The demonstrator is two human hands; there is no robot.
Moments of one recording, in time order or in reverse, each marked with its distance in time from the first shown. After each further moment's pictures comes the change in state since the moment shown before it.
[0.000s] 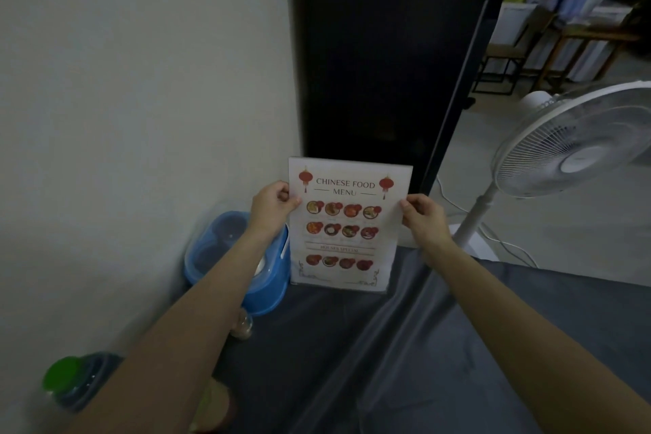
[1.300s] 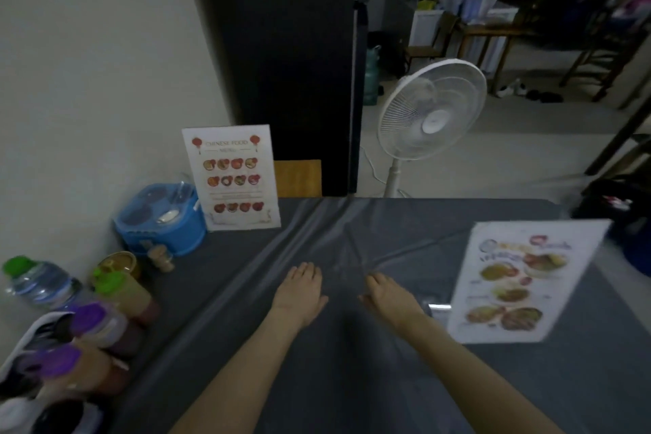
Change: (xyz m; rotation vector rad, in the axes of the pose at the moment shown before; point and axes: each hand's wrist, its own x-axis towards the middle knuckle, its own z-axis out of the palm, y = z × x) left_hand -0.345 0.060 0.194 1.079 -0.636 0.349; right_hand -0.265 0.128 -0.240 -1.129 -0.378 -0.184
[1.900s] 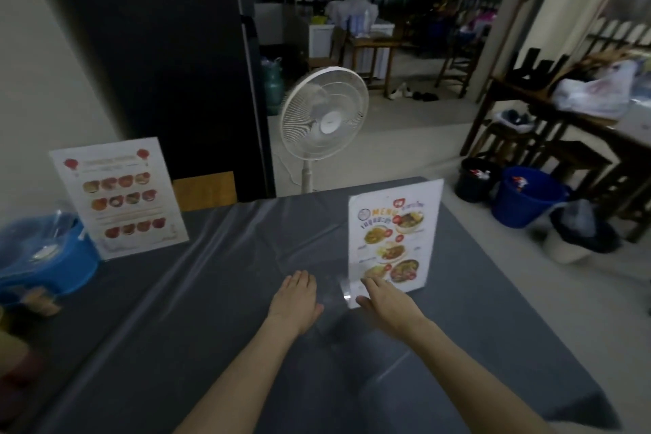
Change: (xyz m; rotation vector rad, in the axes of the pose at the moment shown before) left_hand -0.017 0.149 -0.003 0.006 0.021 0.254; right_hand -0.148 0.087 -0.031 0.046 0.105 0.284
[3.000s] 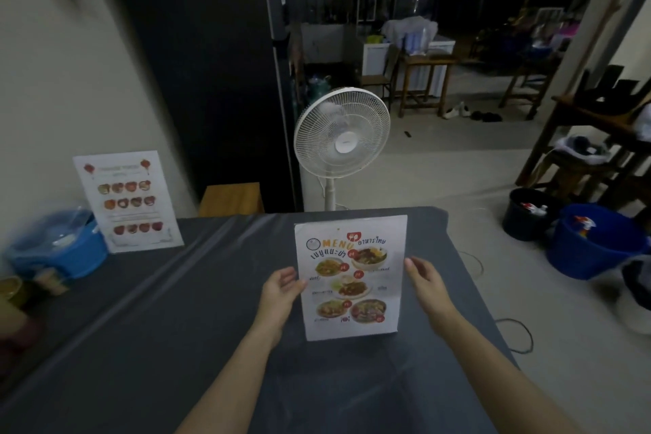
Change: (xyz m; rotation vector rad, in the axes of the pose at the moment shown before) left_hand 0.051 0.099 -0.033 -1.450 0.501 -0.529; right_hand 0.054 0.171 -0.086 1.159 0.219 0.200
